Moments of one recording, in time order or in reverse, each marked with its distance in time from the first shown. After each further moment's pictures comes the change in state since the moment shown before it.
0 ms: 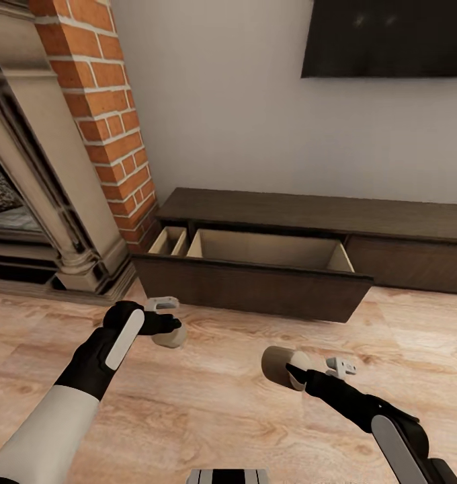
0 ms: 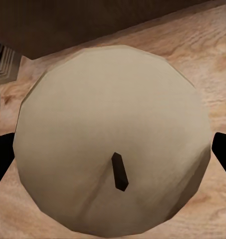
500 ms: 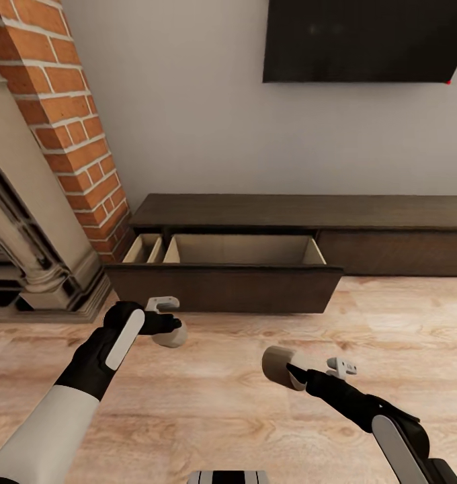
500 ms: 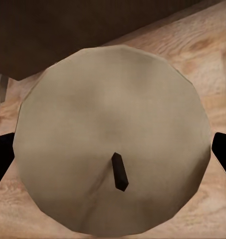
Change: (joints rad) left arm 0.000 0.000 -0.003 -0.003 0.000 -0.001 0.000; right arm 0.000 -0.002 -0.002 0.000 0.000 0.000 0.000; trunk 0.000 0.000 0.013
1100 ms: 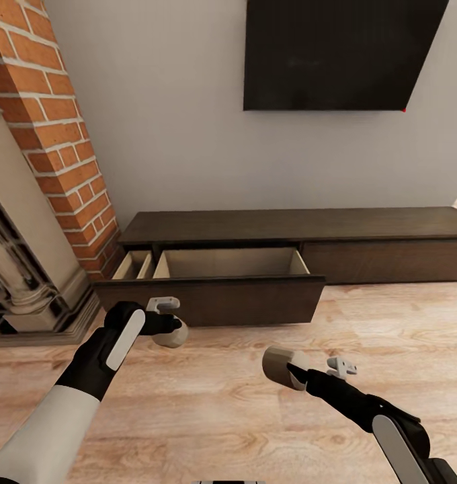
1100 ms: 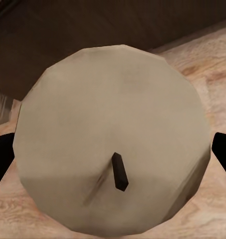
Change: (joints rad) left arm 0.000 -0.001 -0.004 0.001 -0.004 0.000 0.000; right arm 0.000 -0.002 0.000 0.000 -0.003 -0.001 -0.001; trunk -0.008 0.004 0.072
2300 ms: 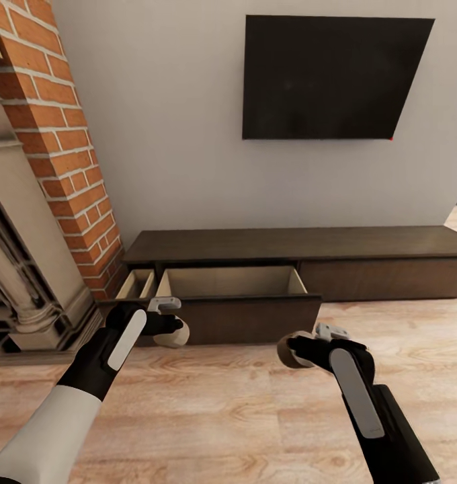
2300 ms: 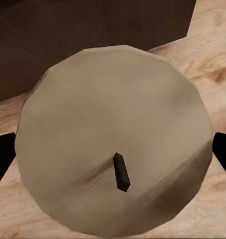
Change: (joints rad) left arm 0.000 -0.008 0.002 0.005 0.001 0.000 0.001; right arm -0.280 0.189 0.034 0.002 0.002 0.335 -0.724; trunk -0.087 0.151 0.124
